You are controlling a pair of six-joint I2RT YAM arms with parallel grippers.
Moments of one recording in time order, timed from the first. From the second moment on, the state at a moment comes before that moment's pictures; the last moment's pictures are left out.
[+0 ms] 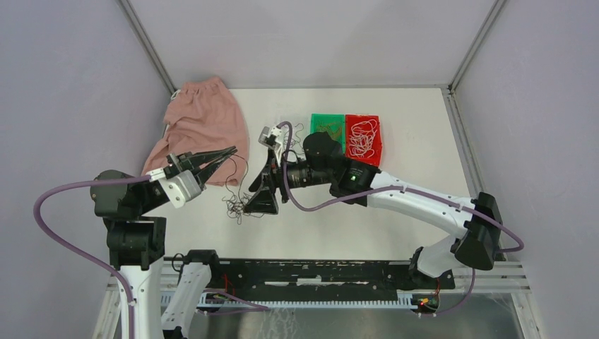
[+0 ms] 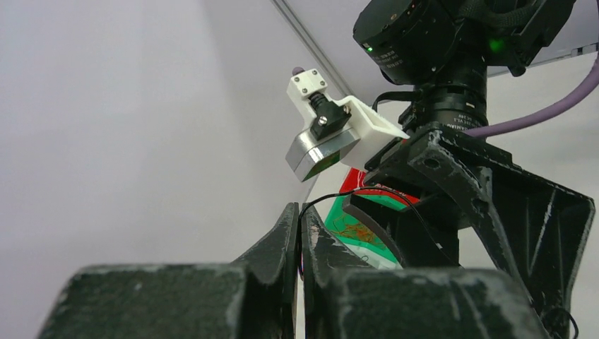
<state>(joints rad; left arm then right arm) 0.01 0.62 1.18 -0.25 1.09 0.42 1.07 1.47 1.31 0.02 -0.57 0.46</state>
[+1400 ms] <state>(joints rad) 0.01 0.72 1.48 0.01 1.15 -0.03 1.14 1.85 1.15 0.24 -0.16 0.52</state>
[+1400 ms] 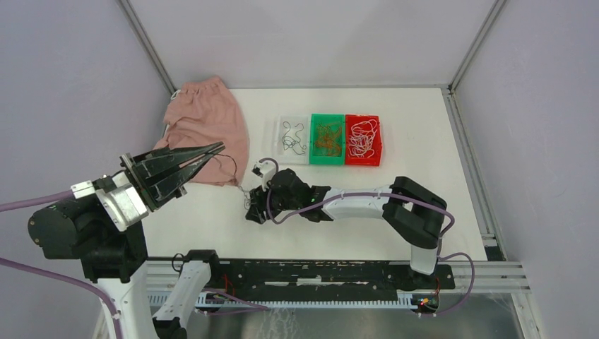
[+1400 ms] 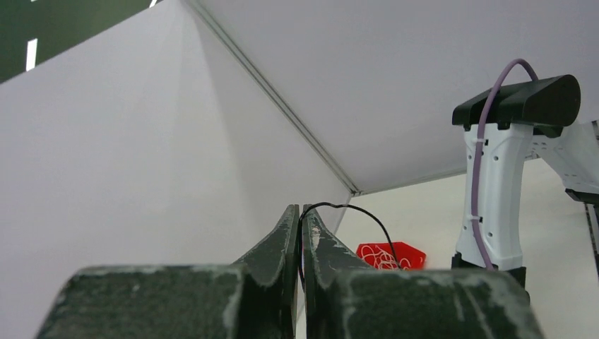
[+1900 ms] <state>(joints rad) 0.01 0.93 1.93 0.05 1.08 0.07 1.06 1.91 1.02 0.31 -0.11 0.61</state>
